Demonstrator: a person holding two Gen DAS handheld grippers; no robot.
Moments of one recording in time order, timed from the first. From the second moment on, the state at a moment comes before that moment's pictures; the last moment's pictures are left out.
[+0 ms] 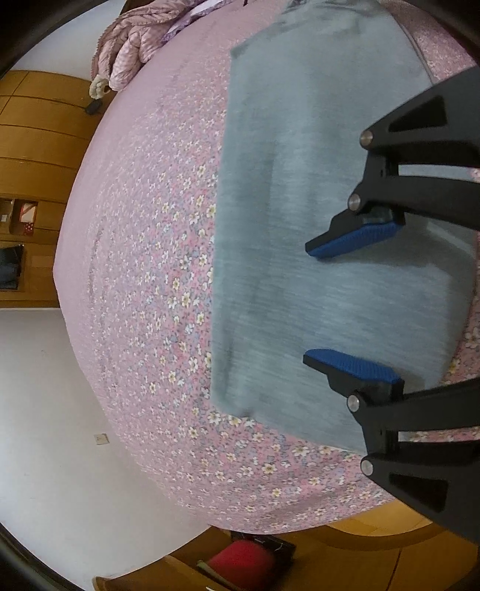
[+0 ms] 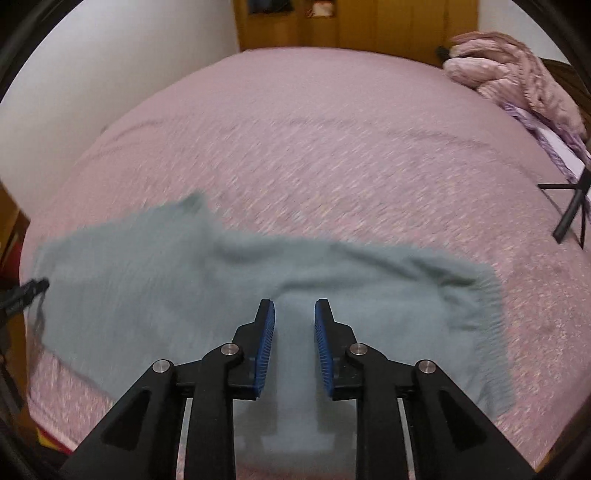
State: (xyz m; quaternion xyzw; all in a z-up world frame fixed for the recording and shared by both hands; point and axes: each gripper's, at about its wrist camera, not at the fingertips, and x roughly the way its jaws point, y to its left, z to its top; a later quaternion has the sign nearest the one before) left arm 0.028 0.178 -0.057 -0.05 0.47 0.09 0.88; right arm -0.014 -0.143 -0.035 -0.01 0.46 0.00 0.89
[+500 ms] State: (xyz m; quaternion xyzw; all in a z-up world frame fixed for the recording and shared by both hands) left arm -0.005 0.161 -0.044 -0.08 0.49 0.06 0.87; right arm -0.096 -0.231 -0.043 0.05 0.49 -0.12 0.86
